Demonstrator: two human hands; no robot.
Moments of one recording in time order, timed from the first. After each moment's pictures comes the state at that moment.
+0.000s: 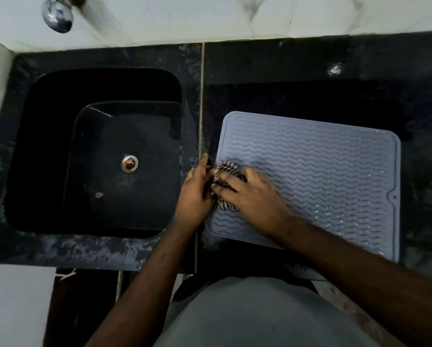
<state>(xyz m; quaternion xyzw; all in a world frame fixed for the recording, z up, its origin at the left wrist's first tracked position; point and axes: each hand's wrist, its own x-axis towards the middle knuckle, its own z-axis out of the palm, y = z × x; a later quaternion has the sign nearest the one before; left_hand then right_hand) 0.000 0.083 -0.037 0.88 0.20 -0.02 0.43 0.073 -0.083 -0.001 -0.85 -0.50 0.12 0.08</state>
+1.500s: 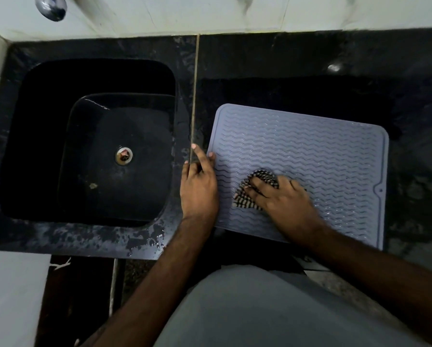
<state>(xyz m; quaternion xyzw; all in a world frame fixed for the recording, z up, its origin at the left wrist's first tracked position) 0.012 0.032 -0.031 0.98 0.20 -0.04 0.05 0.069 -0.170 -0.018 -0.87 -0.48 0.02 -0.04</state>
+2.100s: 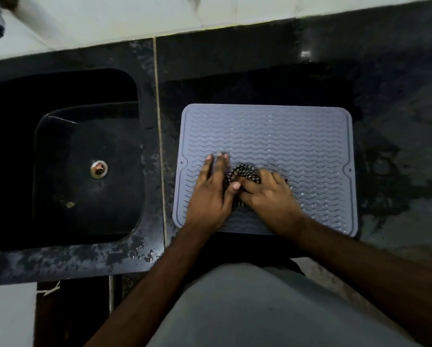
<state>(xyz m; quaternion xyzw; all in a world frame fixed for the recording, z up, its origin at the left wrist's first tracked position) 0.018 -0.021 -0.044 0.94 0.07 -0.05 0.33 0.070 -0.191 -0.022 -0.89 -0.45 -0.03 0.01</state>
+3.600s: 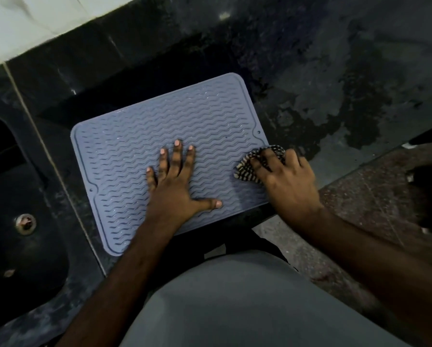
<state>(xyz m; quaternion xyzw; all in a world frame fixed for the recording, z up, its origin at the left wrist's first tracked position) 0.064 -0.100 -0.026 0.95 -0.06 -0.24 0.17 0.052 -0.355 -0.003 -0.98 -0.16 0.05 -0.10</state>
